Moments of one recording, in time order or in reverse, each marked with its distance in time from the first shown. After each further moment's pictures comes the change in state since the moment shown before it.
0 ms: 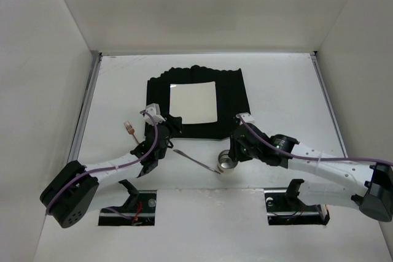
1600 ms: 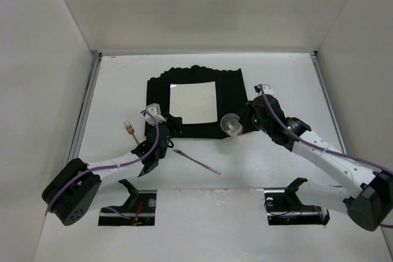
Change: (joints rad) left arm 0.005 0.026 0.000 0.018 0.001 0.002; right arm -0.305 -0.002 0.093 0.132 -0.005 -0.109
